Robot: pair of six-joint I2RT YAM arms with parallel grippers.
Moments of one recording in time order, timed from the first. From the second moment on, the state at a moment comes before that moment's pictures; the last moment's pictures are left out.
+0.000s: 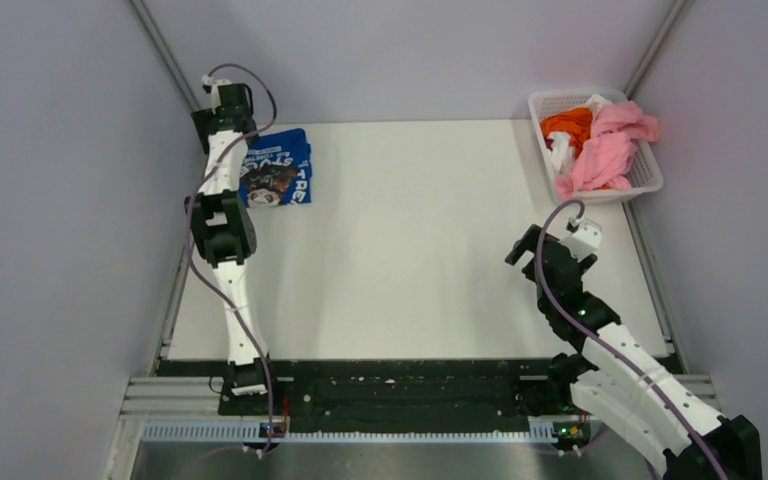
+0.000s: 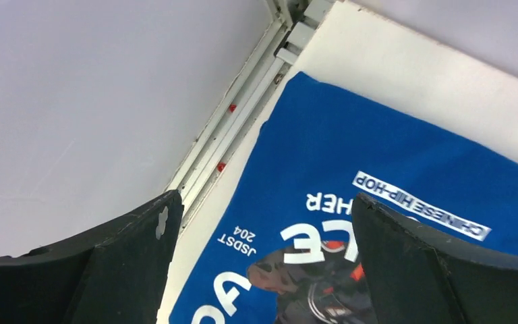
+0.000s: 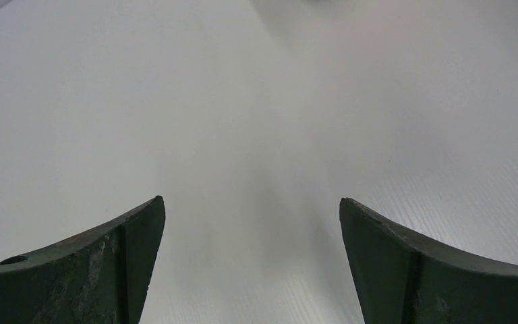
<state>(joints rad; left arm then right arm) 0.13 2.49 2.36 -0.53 -0.56 -0.10 0.45 0.71 0.43 -0.21 0.63 0.63</state>
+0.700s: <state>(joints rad) -0.21 1.27 1.00 -0.19 -0.05 -0.46 0.45 0.71 0.45 -0.21 0.42 0.61</state>
